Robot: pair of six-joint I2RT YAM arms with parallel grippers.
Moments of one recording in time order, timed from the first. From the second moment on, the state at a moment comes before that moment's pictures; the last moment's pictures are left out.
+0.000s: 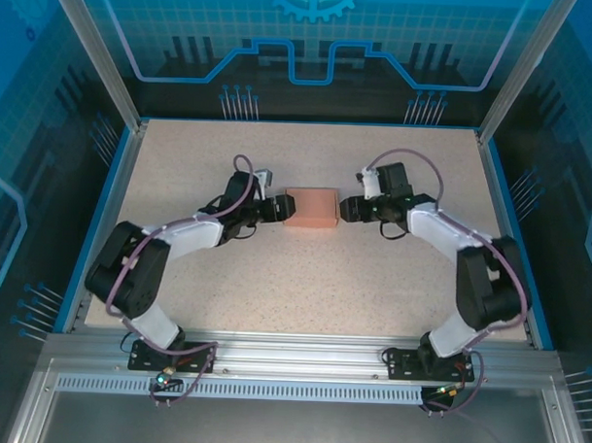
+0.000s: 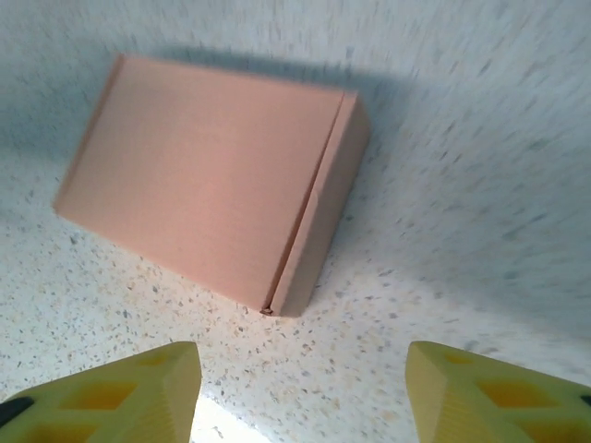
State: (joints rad) left arm -0.40 1.56 0.85 0.11 0.18 -0.55; right arm 0.30 1.52 1.02 -0.33 -0.23 0.12
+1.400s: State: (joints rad) left arm -0.11 1.43 0.34 0.74 -0.19 -0.07; right arm 0.18 1.33 0.42 0.40 0.32 -0.10
